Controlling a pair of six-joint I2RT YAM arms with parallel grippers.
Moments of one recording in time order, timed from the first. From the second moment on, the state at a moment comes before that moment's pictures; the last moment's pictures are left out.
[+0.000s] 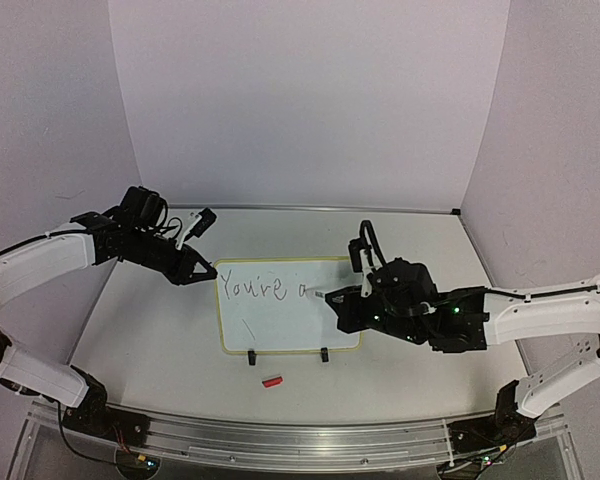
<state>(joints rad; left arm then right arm) -0.48 1.30 1.00 -0.55 0.52 0.08 1.15 1.34 0.82 0.02 0.37 0.63</state>
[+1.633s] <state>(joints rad) -0.48 1.30 1.00 -0.55 0.52 0.08 1.15 1.31 0.84 -0.01 0.38 0.59</state>
